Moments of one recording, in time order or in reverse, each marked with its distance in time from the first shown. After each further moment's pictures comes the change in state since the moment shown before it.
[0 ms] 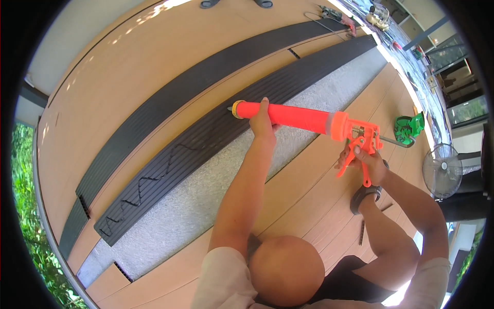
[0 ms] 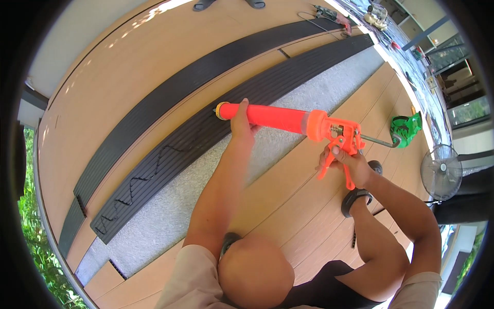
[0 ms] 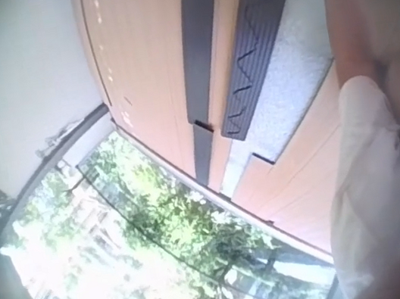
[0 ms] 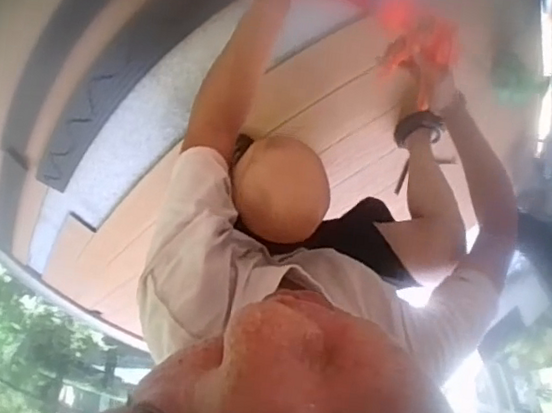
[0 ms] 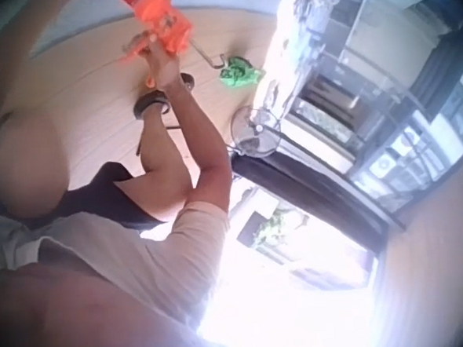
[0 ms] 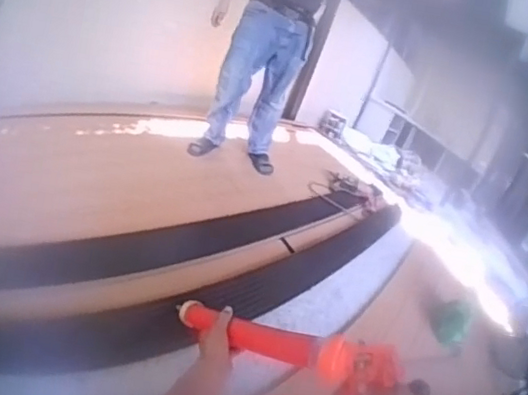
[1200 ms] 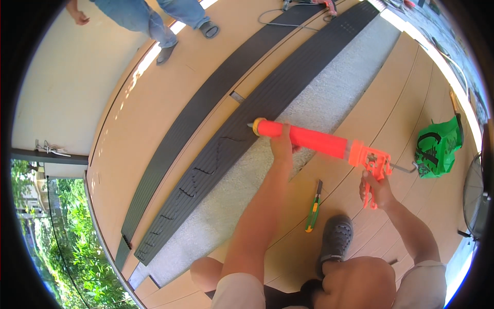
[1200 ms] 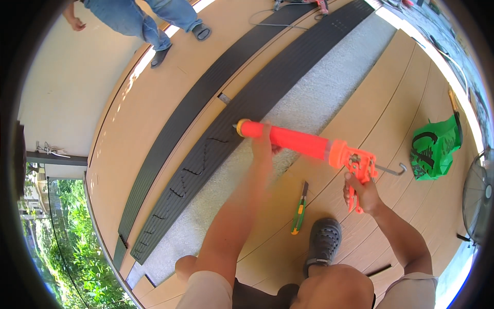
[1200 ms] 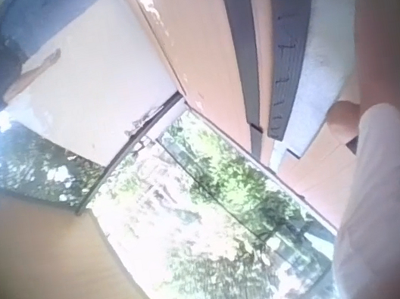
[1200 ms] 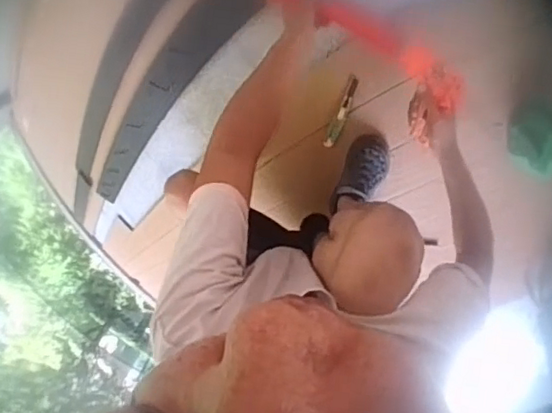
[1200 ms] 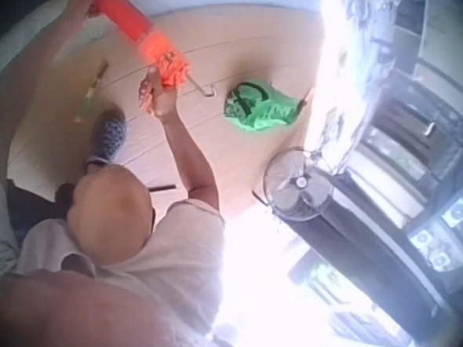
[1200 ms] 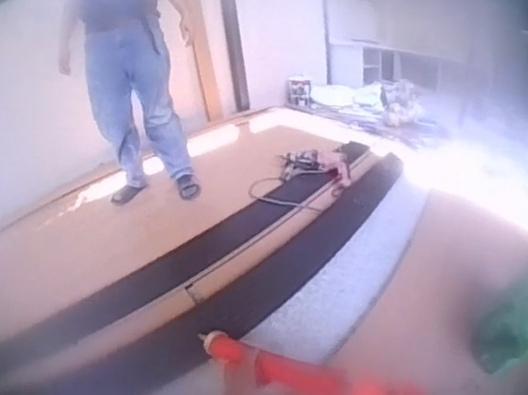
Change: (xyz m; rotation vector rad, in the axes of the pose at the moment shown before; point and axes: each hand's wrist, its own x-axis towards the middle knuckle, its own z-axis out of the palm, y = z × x) left_hand 0.177 -0.280 0.313 0.616 0.072 0.058; right_hand 0.053 0.104 -0.465 0.310 0.236 0.161
